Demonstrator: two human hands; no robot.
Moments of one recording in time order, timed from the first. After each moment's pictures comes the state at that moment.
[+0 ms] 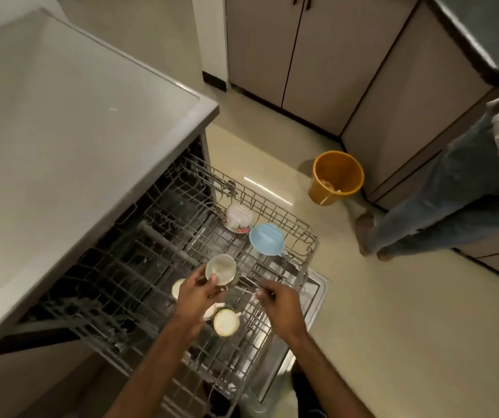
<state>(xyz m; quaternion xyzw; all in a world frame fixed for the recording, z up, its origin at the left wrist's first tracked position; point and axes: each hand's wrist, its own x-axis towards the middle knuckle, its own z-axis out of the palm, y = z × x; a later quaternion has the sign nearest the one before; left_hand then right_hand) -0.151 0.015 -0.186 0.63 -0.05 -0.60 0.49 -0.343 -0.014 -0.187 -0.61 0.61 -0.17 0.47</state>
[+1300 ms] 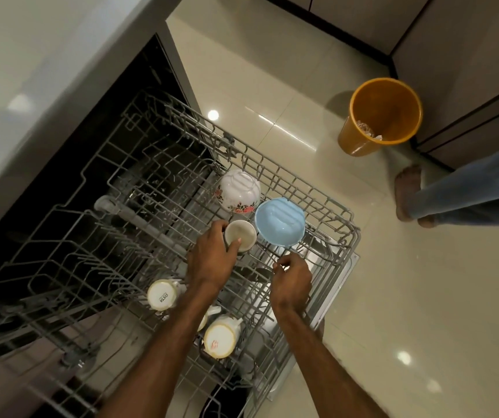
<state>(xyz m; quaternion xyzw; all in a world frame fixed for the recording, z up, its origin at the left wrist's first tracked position) -0.164 -0.096 -0.301 0.84 -0.44 -0.30 0.11 -0.307 -0.089 -0.328 -0.44 0.81 -0.12 0.37</state>
